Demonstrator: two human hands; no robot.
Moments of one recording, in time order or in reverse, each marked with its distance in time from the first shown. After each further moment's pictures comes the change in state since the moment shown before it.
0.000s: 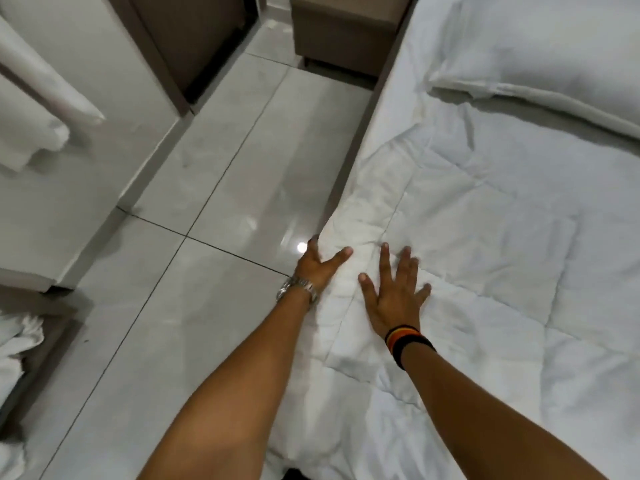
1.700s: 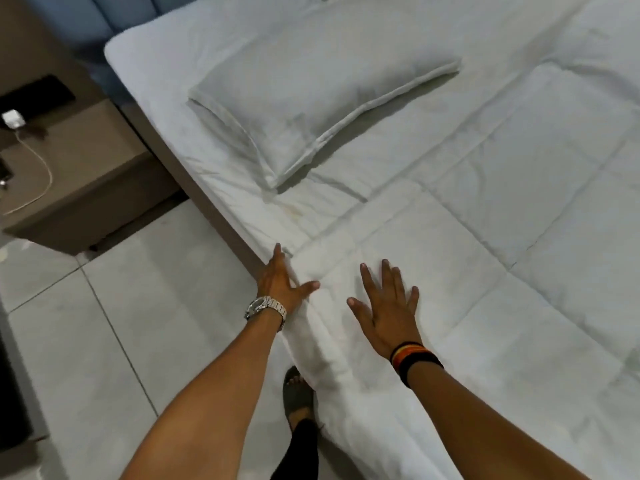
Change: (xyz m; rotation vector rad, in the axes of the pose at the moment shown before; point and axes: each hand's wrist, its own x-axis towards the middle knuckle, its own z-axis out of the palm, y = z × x) left_hand 0.340 0.282 0.002 0.953 -0.561 0.637; right_hand 0.230 -0.121 -0.052 0.269 0.283 0.693
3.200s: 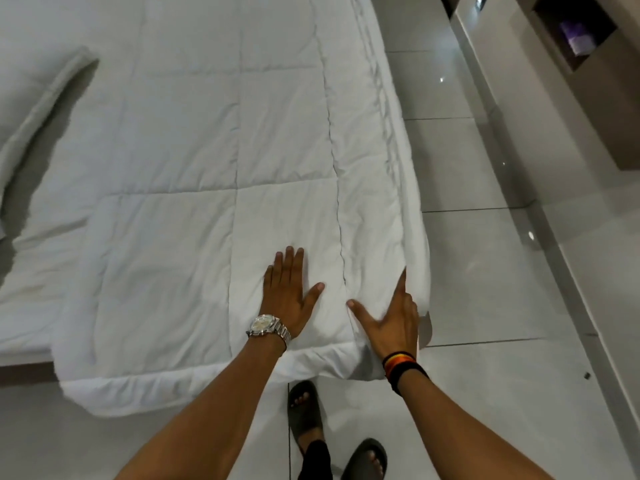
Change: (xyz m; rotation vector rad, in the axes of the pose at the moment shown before) left_hand -0.226 0.089 0.259 0.570 -0.510 1.070; right_hand -0.324 0.158 0.093 0.694 0.816 1.092
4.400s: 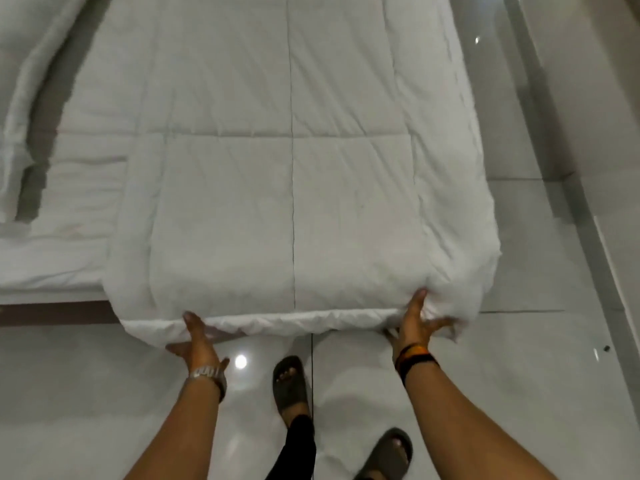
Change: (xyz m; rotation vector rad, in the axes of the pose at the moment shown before) left_hand -0.182 -0.212 0.006 -1.318 0.567 -1.322; right_hand -0.083 0.018 0.094 0.950 0.187 0.803
